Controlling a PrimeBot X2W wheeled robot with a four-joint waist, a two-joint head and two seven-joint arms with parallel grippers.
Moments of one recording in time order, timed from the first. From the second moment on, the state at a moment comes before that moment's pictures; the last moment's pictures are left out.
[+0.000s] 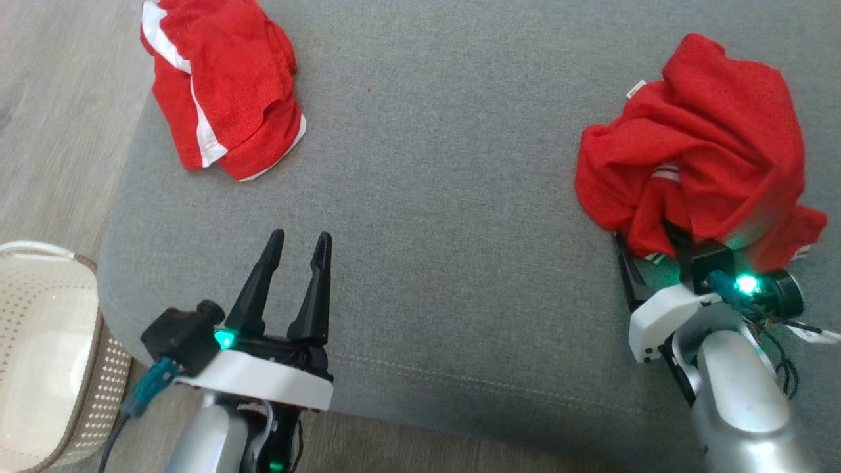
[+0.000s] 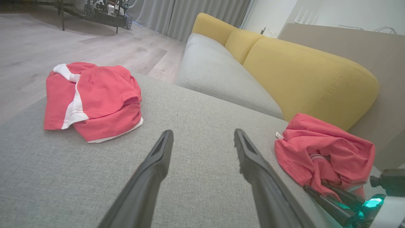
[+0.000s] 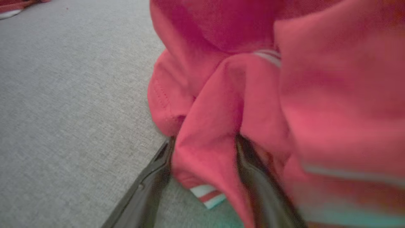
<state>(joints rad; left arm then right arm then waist) -0.07 0.05 -0.28 0.05 -0.42 -0.11 -0.25 -0.39 -0.05 -0.10 0.67 -0.23 0.13 -0.25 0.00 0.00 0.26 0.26</state>
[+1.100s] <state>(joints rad) 0.08 0.05 -0.31 0.06 -0.45 -0.05 -0.25 -0.73 -0.07 0.12 0.48 0.39 0.13 -0.13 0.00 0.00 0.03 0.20</state>
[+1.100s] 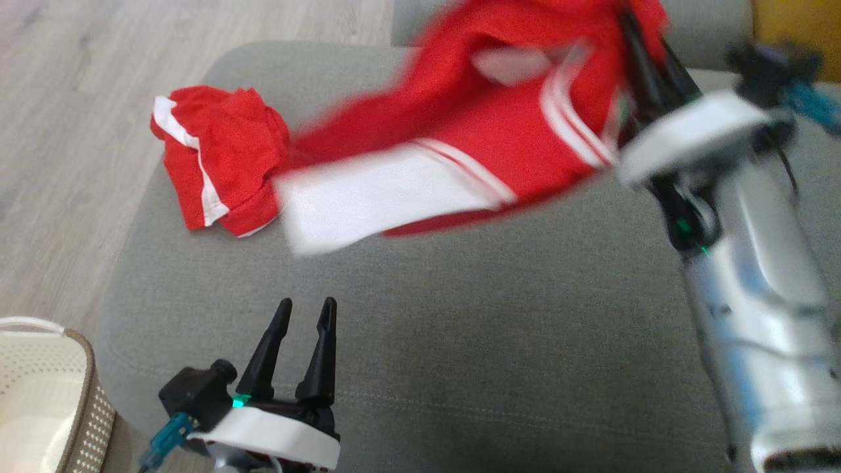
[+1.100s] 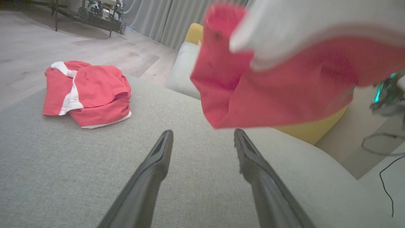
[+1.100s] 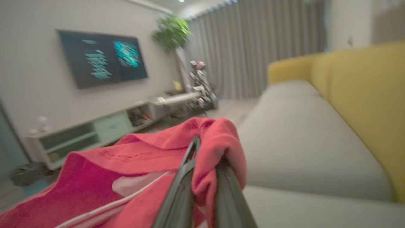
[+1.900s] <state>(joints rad) 0.03 0.05 -0.26 0.05 -0.46 -0.08 -0.25 -0.40 -0.05 -0.11 0.45 0.21 0.13 -0.24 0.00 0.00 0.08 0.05</state>
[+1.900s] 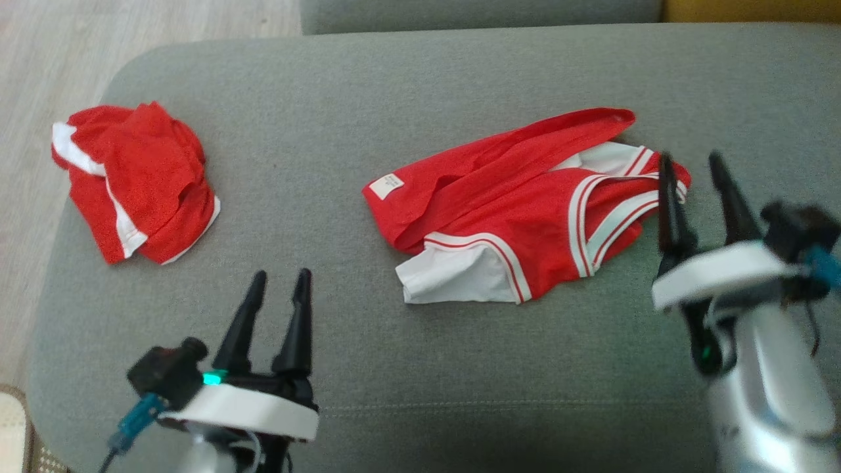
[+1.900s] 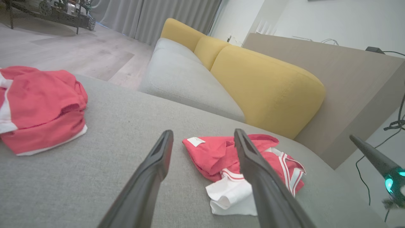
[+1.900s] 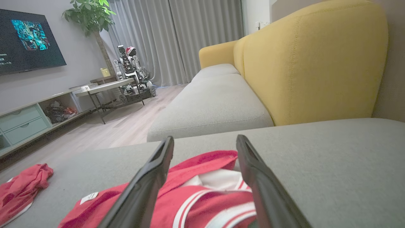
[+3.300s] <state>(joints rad) 0.01 0.05 -0.22 0.08 -0.42 -0.08 -0.25 -0.11 -0.05 0.03 0.27 0.12 0.13 -0.25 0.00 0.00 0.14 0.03</state>
